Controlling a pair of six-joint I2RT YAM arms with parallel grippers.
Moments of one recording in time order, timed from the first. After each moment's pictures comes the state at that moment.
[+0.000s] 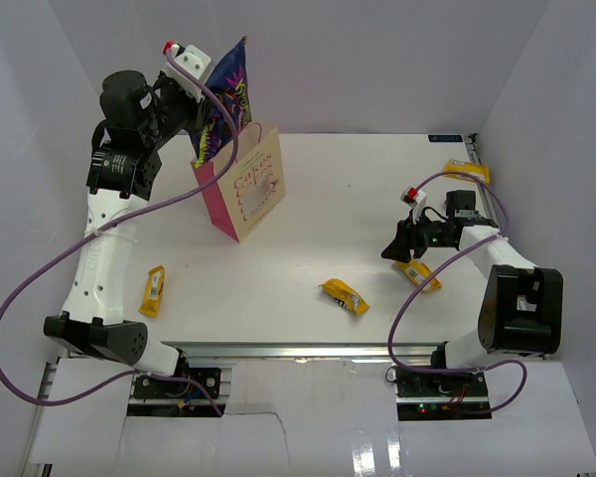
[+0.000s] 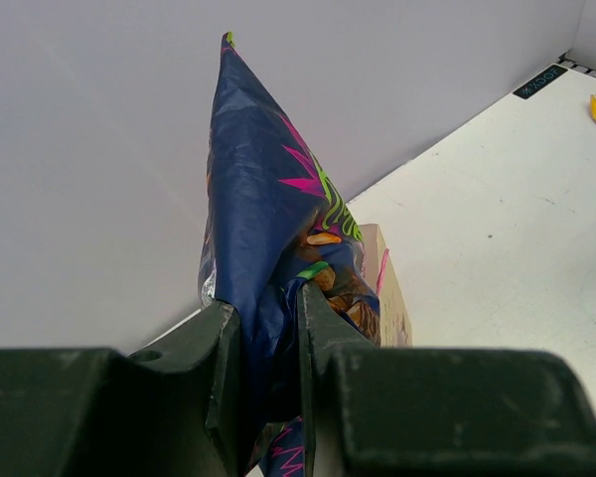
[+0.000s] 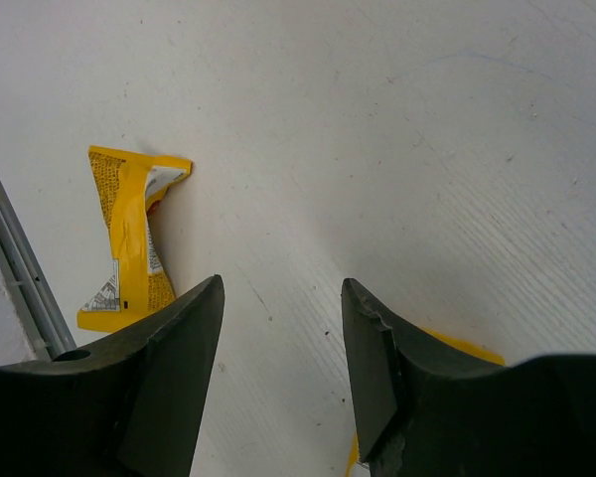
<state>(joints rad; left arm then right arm) -0.19 1.45 1.89 -0.47 0.33 0.35 -0.05 1.48 0.87 -0.46 -0.94 -0.54</state>
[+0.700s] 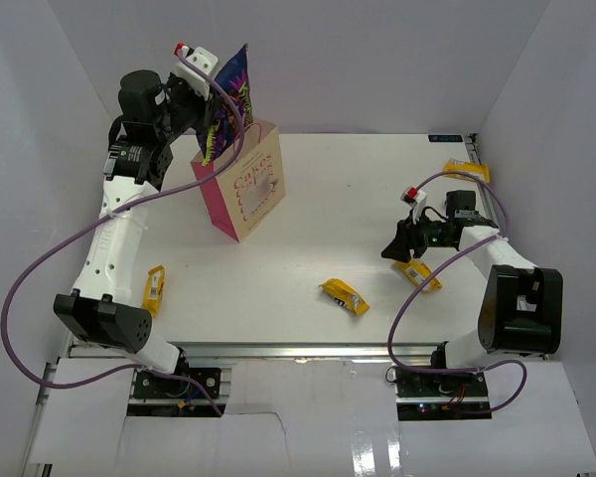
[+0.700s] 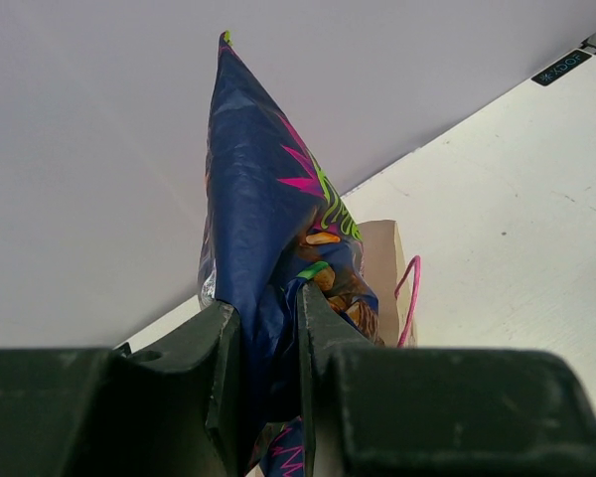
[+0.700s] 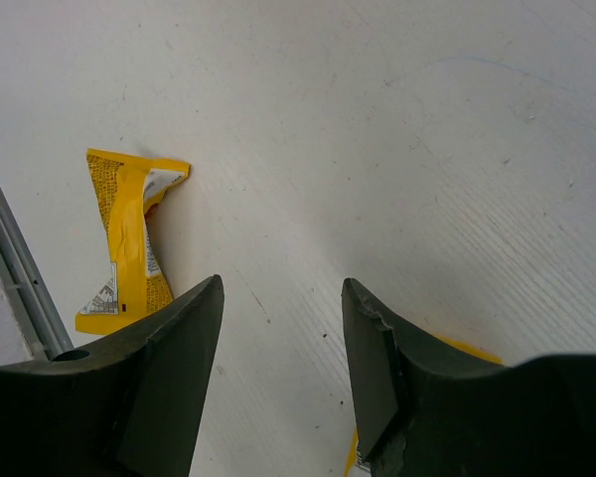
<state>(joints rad) -0.18 1.53 1.85 -0.39 0.32 0.33 -0.05 1.48 0.87 -0.45 -0.94 -0.53</state>
